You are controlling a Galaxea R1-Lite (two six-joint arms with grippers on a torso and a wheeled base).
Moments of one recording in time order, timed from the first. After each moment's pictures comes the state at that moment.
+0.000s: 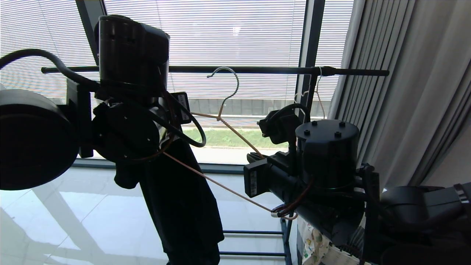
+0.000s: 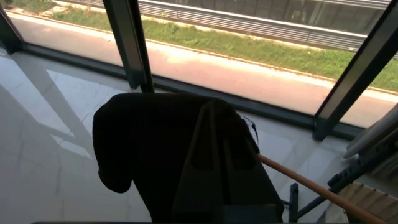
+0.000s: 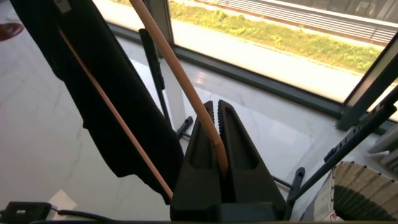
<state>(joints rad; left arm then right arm) -0.66 1.63 -1.27 -0.04 0.88 -0.22 1.07 1.84 -1.05 -0.60 -0.43 0.21</state>
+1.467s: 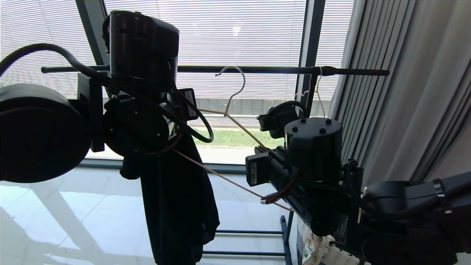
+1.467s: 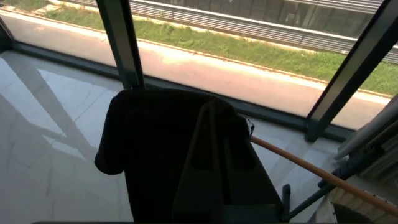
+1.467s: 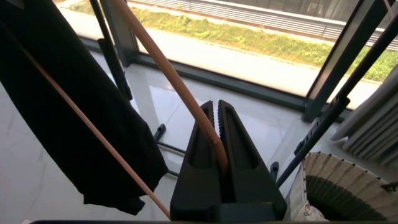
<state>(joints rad) -0.68 1.66 -1.32 -0.03 0.88 -0.23 1.06 1.88 -1.11 -0.59 -0.58 0.20</state>
